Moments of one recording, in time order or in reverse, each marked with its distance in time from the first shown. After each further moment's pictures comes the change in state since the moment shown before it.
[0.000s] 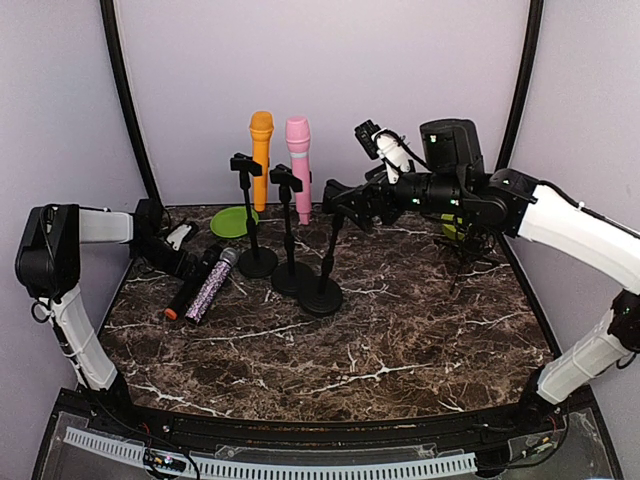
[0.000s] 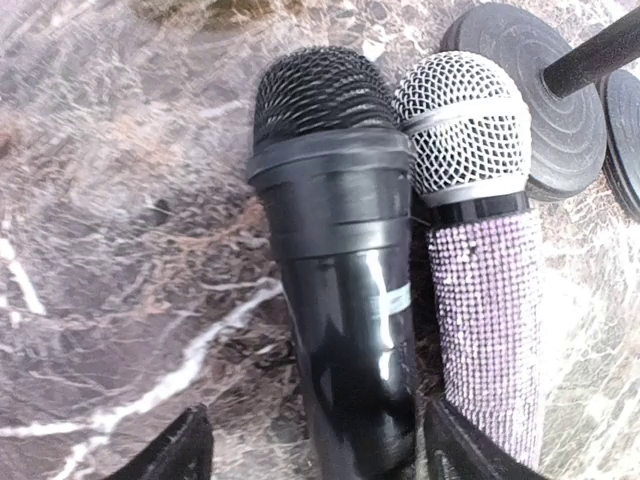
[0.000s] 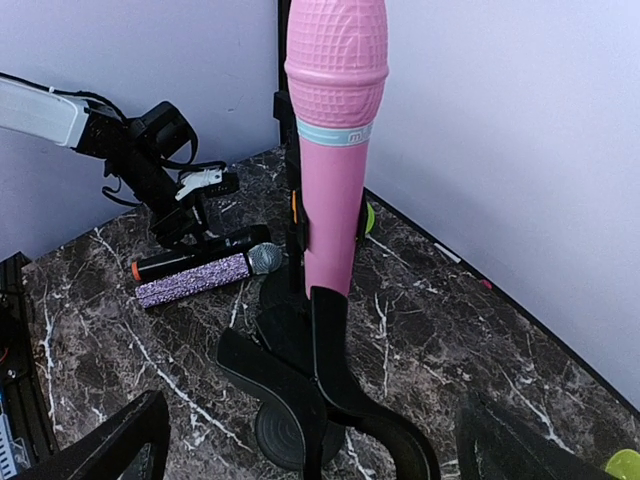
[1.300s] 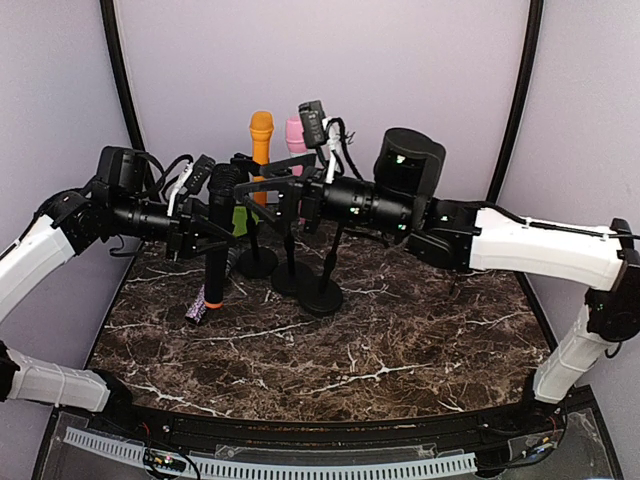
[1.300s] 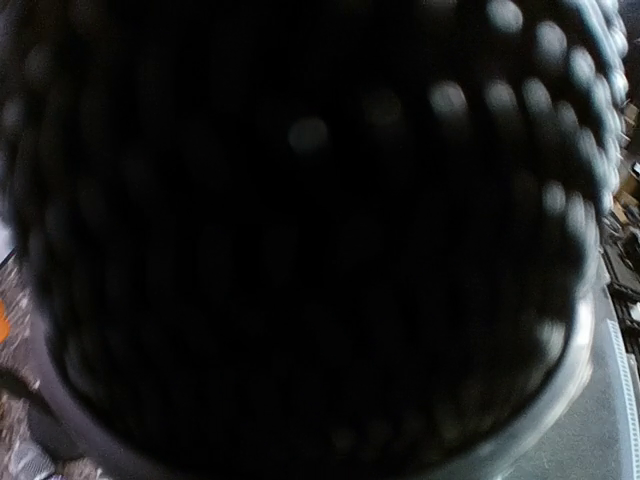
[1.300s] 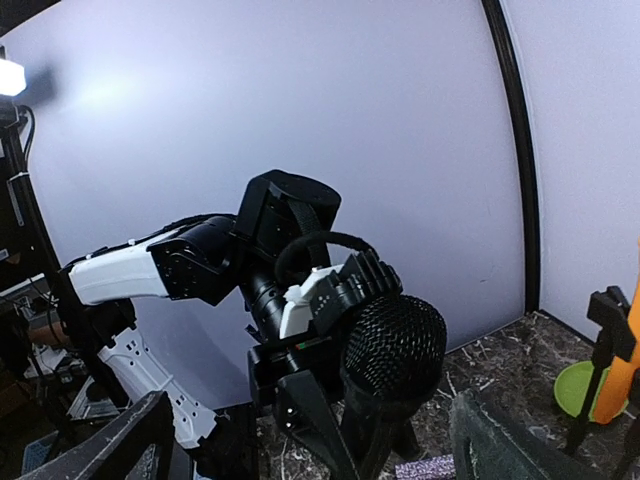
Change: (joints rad) left arm -0.507 -0.688 0.052 -0.140 0.462 -0.122; right arm 0.262 0.207 0.045 0.661 -0.248 0.340
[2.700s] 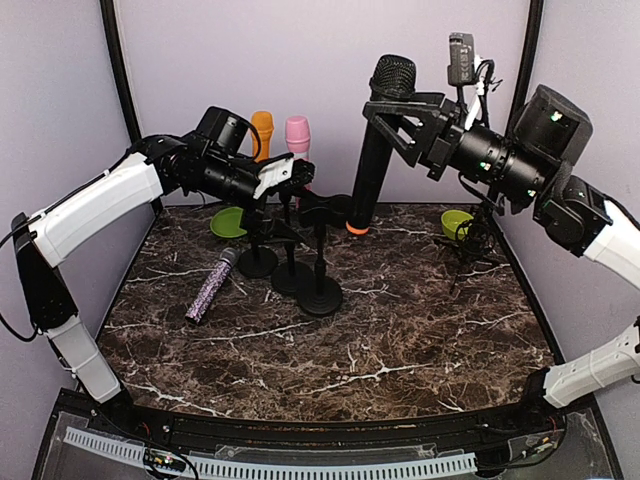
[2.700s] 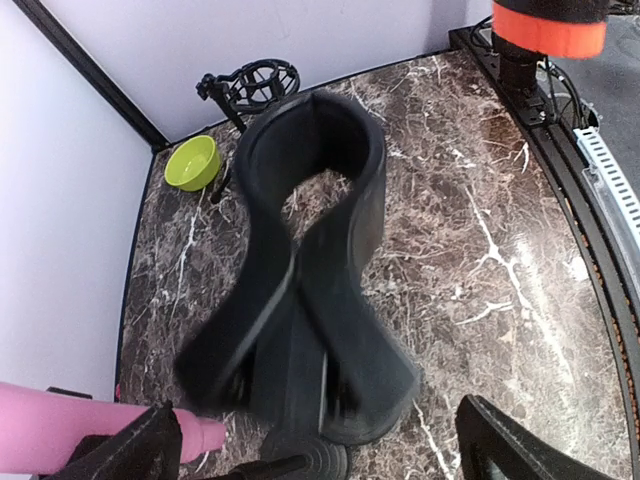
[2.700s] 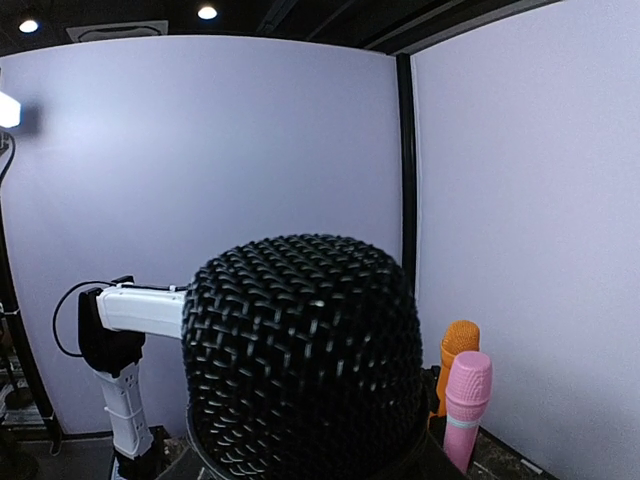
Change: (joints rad) left arm -0.185 0.558 0.560 -0.179 -0.222 0.643; right arm -0.122 -0.452 -0.069 -0.261 0.109 -0.217
